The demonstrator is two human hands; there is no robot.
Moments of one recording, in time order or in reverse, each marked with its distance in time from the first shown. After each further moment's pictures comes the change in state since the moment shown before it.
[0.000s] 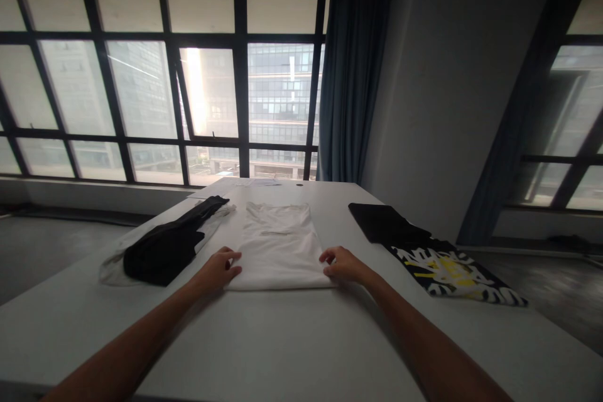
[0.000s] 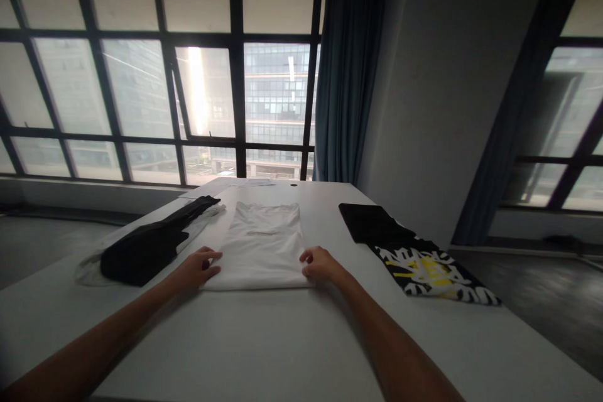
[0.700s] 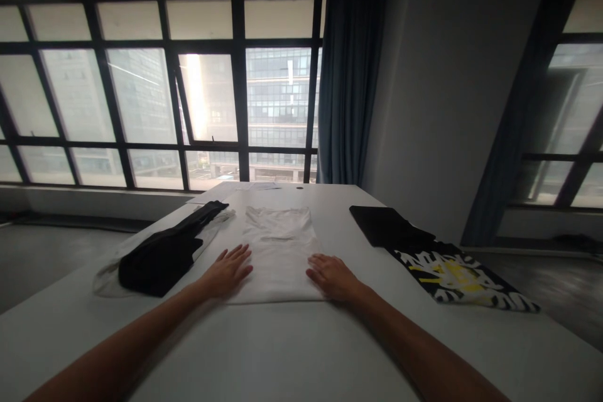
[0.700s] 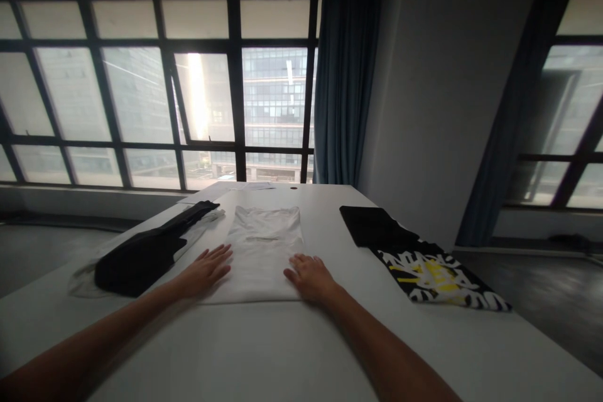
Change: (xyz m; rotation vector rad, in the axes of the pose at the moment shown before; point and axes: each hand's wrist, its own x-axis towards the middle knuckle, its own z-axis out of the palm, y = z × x) left_hand 0.016 0.015 0.001 0.362 -0.283 0.130; right_hand -0.003 -0.012 0.028 -0.345 -0.047 -0.229
